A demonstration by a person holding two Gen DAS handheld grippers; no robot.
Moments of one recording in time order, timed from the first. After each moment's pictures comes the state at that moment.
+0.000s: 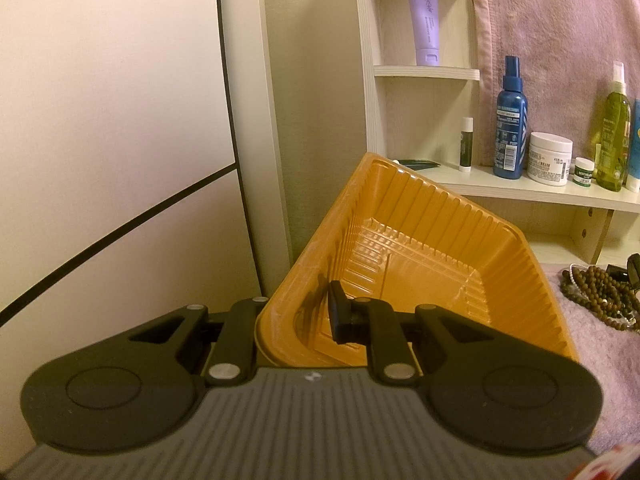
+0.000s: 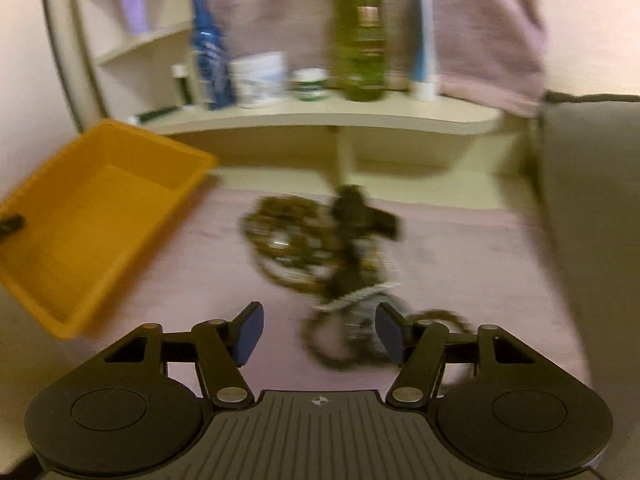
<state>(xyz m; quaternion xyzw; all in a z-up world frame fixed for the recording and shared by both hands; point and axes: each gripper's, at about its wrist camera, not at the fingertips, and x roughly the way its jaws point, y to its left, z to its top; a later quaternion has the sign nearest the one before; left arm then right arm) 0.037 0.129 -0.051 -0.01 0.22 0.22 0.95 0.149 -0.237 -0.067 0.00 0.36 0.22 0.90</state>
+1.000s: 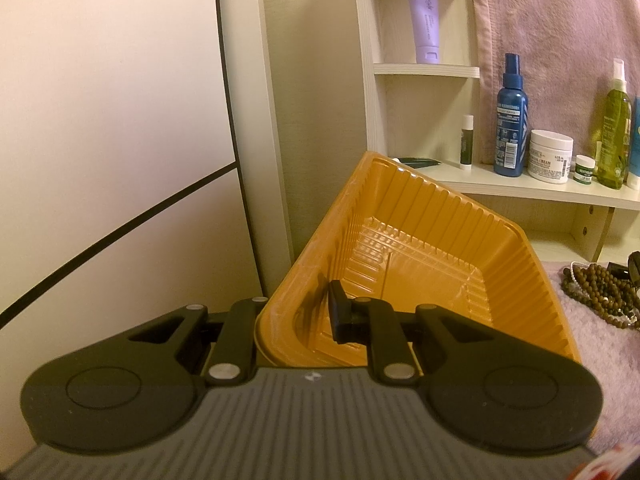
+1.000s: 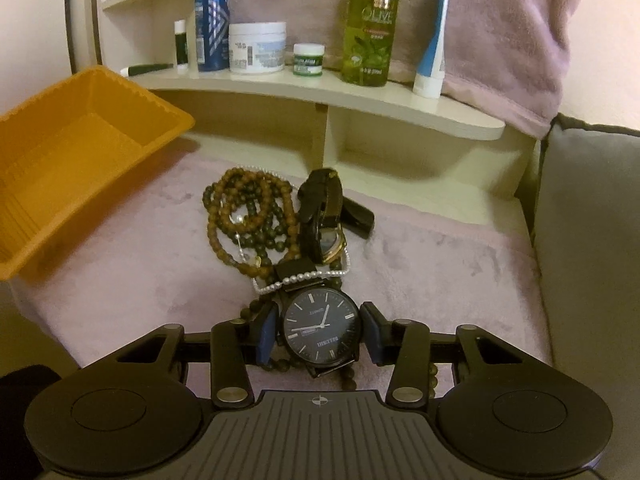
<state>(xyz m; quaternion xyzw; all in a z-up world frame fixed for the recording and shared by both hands) 0.038 0.131 -0.052 0.00 0.23 0.22 0.95 0.162 -0.237 -0.091 -0.08 0.35 0.23 0.91</state>
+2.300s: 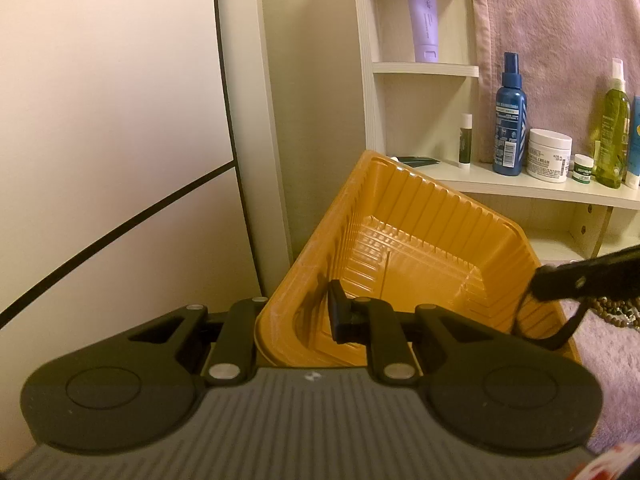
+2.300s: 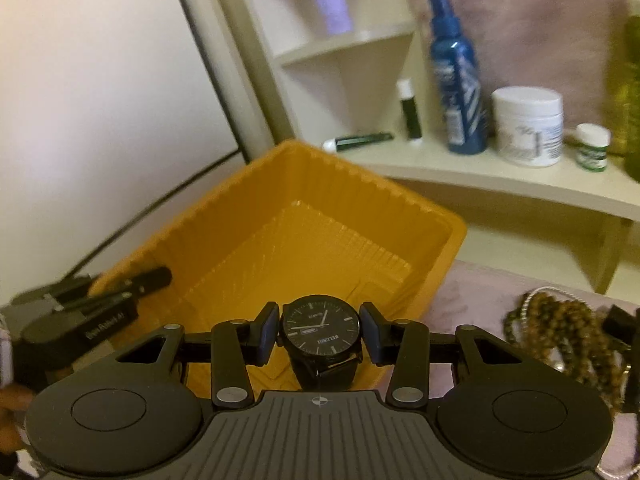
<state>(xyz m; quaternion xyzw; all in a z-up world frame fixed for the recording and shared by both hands) 0.038 0.131 -0.049 0.00 0.23 0.21 0.95 0.183 -0.076 -0.042 0.04 0.32 0.45 0.83</state>
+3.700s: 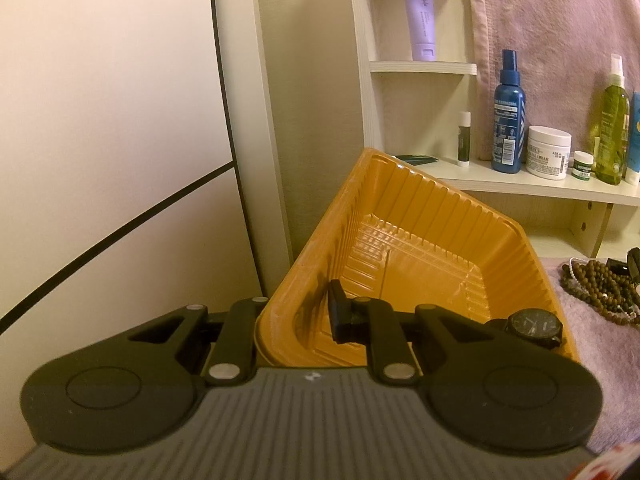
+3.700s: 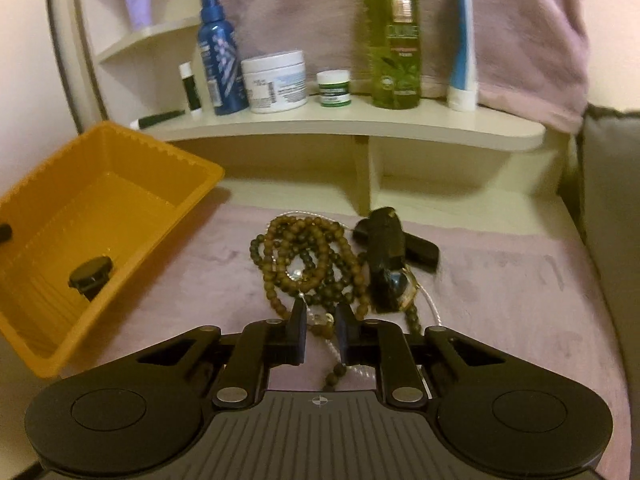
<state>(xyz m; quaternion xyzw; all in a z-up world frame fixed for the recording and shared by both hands) 0.040 0.131 -0.048 0.00 0.24 0.21 0.95 0.178 -0.201 -0.082 0.00 0.34 0.25 0.91</state>
